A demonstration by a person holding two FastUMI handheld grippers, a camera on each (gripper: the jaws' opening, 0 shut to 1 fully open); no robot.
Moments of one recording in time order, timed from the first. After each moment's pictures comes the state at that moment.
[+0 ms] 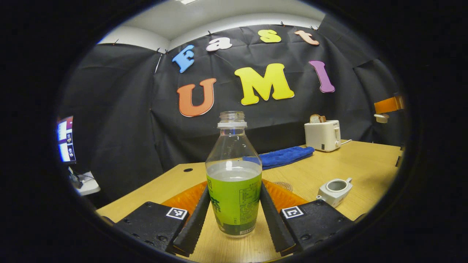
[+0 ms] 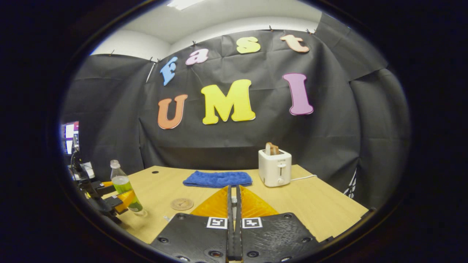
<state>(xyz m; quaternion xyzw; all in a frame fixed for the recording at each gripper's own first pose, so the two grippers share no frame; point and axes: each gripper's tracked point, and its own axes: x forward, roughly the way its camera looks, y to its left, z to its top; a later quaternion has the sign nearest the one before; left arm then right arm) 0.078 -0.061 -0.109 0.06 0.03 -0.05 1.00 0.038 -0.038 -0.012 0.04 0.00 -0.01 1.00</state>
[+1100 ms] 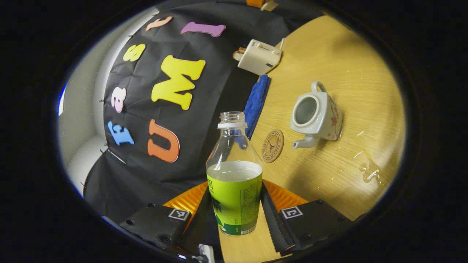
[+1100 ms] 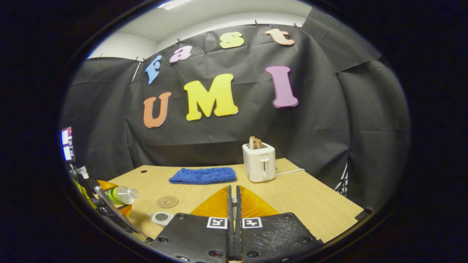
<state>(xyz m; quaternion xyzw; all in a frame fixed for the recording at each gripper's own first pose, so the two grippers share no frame) 0.059 -0.112 -0.135 0.58 0.11 -0.08 0.81 0.042 -0.092 -0.023 0.06 0.02 -0.05 1.00</state>
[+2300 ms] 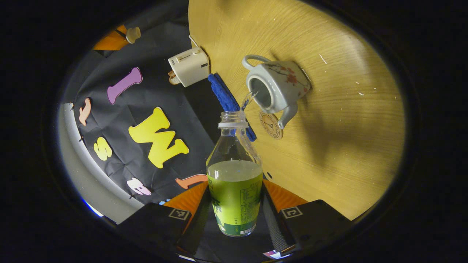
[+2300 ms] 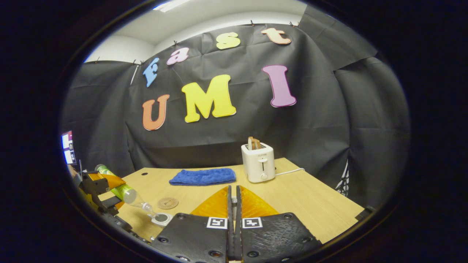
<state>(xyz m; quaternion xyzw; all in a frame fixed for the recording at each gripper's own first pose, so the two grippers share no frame) 0.062 -0.136 -0.079 0.85 0.08 -0.07 0.52 0.041 -0.103 -0.020 0.08 0.02 -0.05 1.00</state>
